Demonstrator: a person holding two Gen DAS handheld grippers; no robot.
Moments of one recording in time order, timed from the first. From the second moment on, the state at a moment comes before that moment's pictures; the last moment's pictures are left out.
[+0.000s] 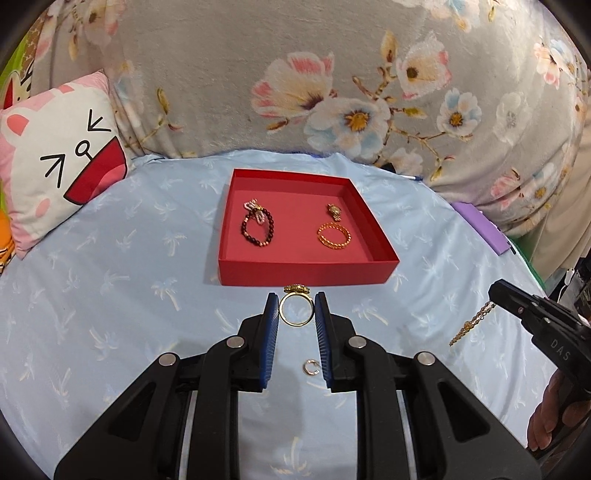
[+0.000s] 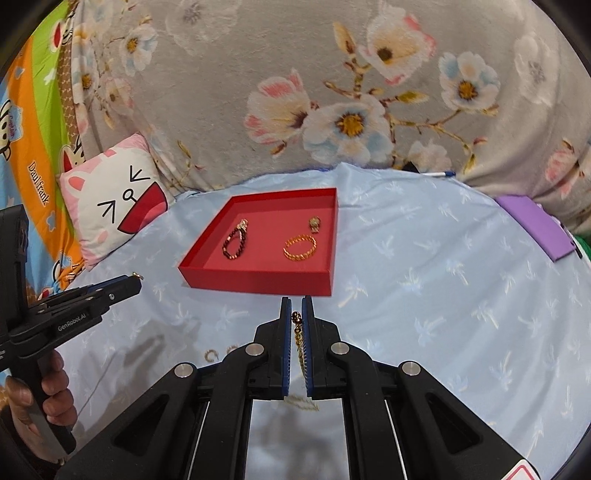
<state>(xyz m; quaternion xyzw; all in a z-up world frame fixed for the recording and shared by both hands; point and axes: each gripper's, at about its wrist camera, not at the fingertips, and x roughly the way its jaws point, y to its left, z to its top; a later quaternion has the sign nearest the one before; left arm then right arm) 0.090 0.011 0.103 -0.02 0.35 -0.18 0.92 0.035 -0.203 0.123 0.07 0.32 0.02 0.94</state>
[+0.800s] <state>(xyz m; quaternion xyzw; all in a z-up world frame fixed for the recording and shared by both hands) 0.270 -0.065 0.116 -0.02 0.37 -0.22 0.90 0.243 -0.189 0.139 0.05 0.32 0.05 0.95</state>
